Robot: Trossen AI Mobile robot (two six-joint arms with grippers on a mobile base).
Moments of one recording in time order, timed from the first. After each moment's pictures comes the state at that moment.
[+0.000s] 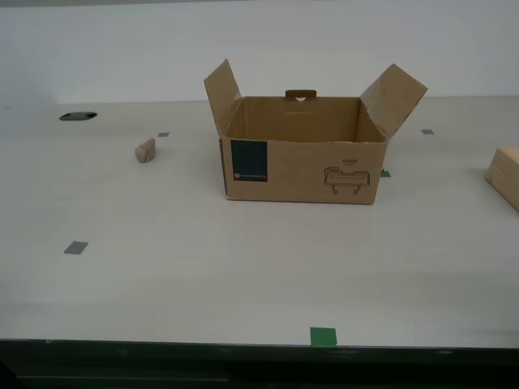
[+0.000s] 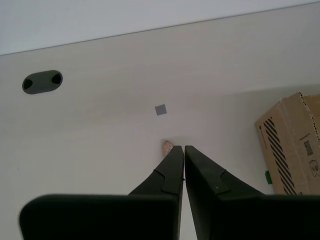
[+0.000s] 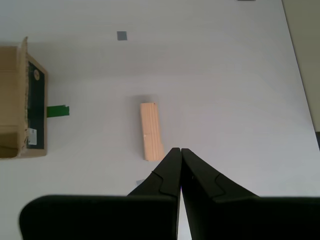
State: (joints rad) arm 0 -0.12 1.22 1.57 -1.37 0.15 0.00; arm 1 -0.17 1.57 1.53 -0.77 -0.01 0.06
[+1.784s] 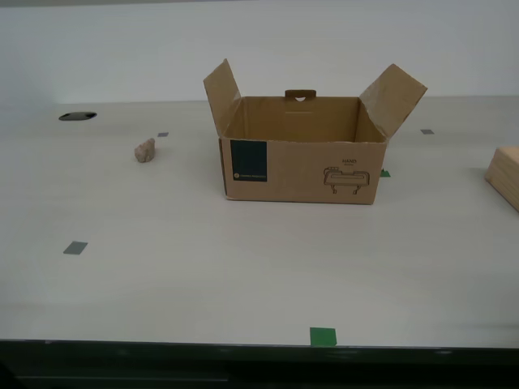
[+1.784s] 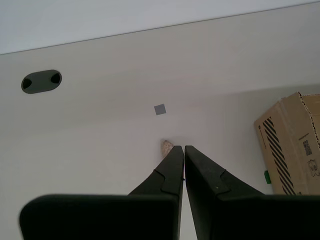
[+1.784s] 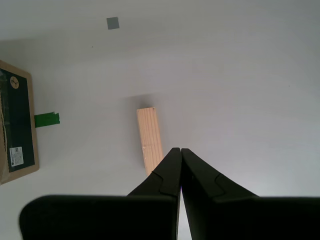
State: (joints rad) arm 0 -0.25 1.44 1.57 -1.25 0.05 -0.05; arm 1 -0.17 1.57 1.53 -0.77 -0.01 0.06
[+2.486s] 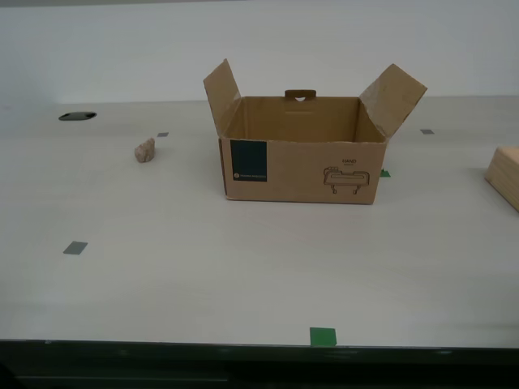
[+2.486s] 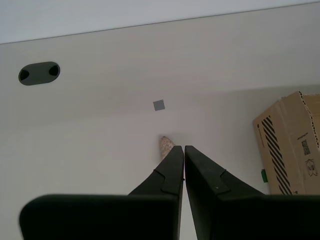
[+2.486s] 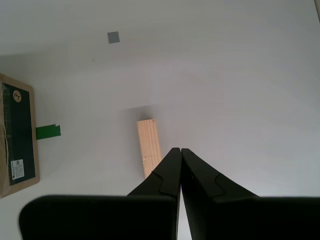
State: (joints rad) arm 0 -0.25 1.44 1.57 -1.21 0.05 -0.04; arm 1 -0.17 1.57 1.53 -0.78 -0.01 0.03
